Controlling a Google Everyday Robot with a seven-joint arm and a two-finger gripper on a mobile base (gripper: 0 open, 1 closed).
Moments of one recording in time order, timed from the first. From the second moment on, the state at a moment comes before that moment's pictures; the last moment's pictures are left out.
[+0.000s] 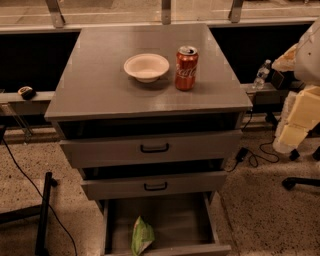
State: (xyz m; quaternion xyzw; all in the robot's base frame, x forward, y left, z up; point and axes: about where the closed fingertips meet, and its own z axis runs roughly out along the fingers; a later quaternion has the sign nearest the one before) arm 0.438 -0.217 0.976 -0.60 0.78 -0.03 0.16
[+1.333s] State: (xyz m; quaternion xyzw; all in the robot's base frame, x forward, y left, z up) arm 0.381 -0.162 0.817 -0.64 0.75 0.11 0.14
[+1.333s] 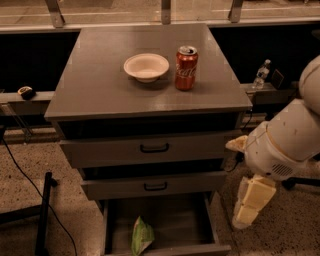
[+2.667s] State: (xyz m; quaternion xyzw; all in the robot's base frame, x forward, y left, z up) arm 0.356 -0.070 0.610 -0.64 0.68 0.32 0.17
